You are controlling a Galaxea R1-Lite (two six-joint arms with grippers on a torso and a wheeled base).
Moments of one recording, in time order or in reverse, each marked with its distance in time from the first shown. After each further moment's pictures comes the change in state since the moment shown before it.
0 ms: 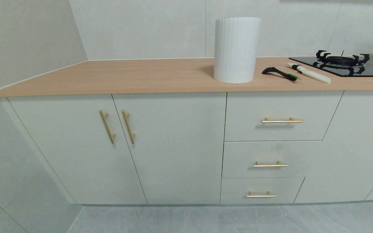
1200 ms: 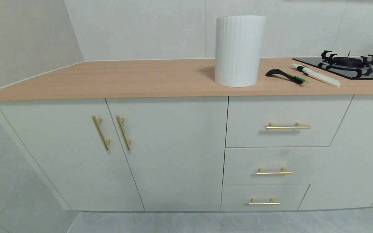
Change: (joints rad) left arm 0.000 0.000 0.000 0.000 0.000 -0.003; right arm 0.000 0.000 0.000 0.000 0.003 0.000
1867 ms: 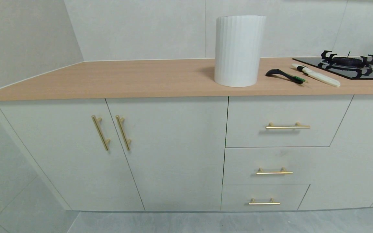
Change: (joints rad) left arm 0.000 0.000 0.000 0.000 0.000 0.000; right arm 0.009 0.041 -0.110 0.005 0.072 0.047
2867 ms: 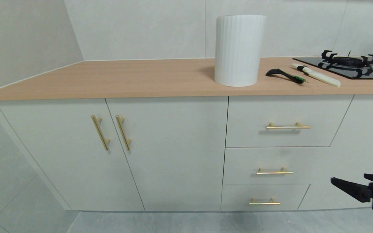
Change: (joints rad) left arm 0.000 0.000 0.000 0.000 0.000 0.000; right arm 0.088 1.122 -0.279 -0.310 0.056 -0.028
